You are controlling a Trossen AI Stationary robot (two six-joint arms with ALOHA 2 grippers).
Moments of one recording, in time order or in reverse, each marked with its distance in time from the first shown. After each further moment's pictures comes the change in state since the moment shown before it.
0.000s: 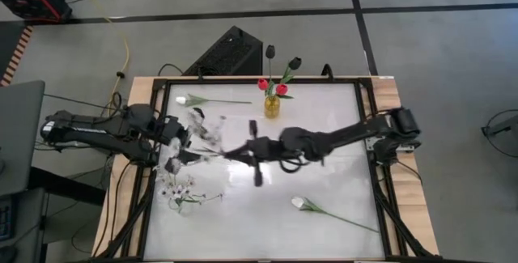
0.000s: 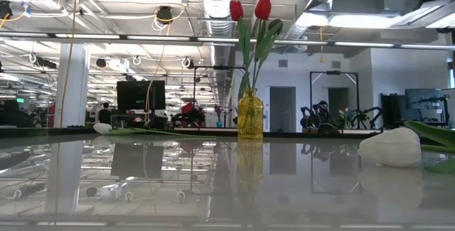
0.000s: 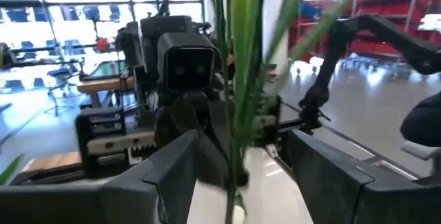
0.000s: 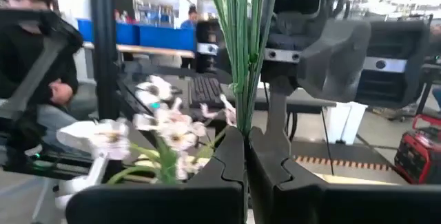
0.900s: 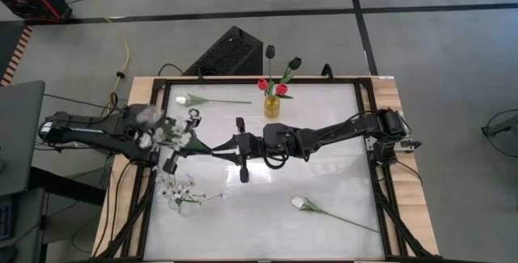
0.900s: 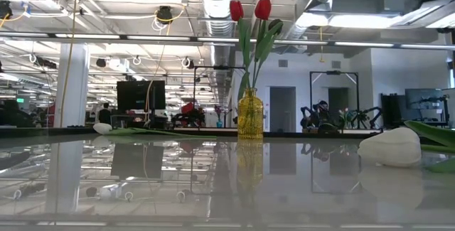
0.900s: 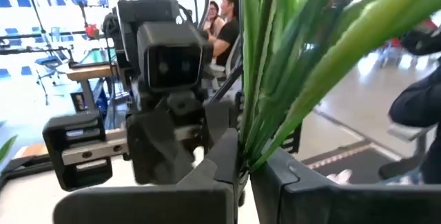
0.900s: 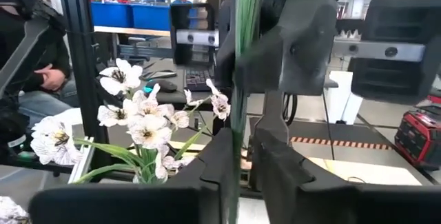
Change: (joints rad) left arm 0.000 -0.056 0.000 -0.117 0.032 0.016; right arm -0.046 0.095 0.145 -0.130 -0.024 0.019
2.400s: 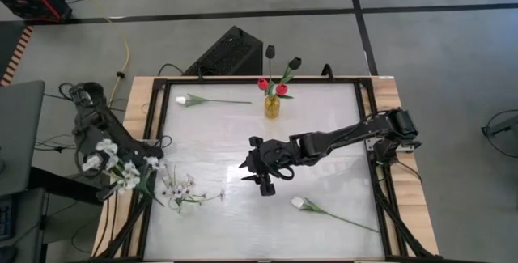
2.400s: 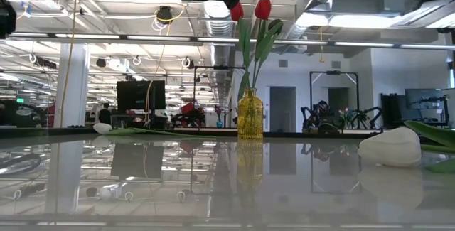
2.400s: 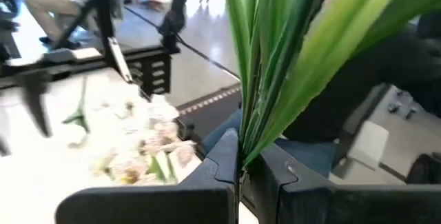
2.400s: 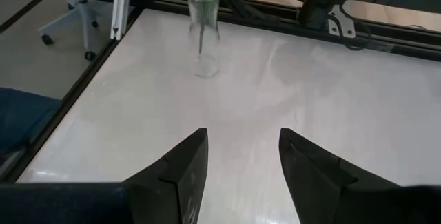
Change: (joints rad) left arm -0.817 -0.179 0.147 -0.546 -0.382 -0.225; right arm 0.084 -0.094 -0.040 -0.629 -0.027 0.015
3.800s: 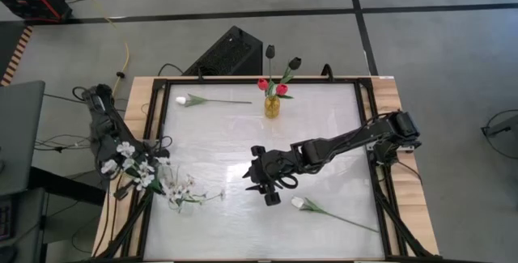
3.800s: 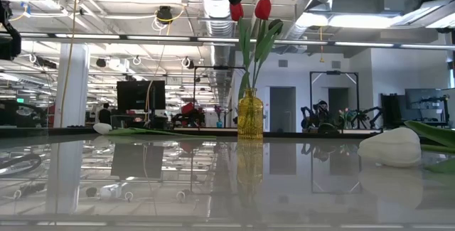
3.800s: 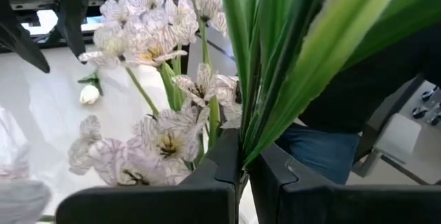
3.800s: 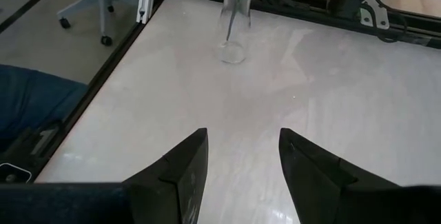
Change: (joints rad) left arm -0.053 -0.203 -0.345 0.122 -0.121 -0.043; right arm 0.055 0.000 0.000 -0.045 0.000 0.009
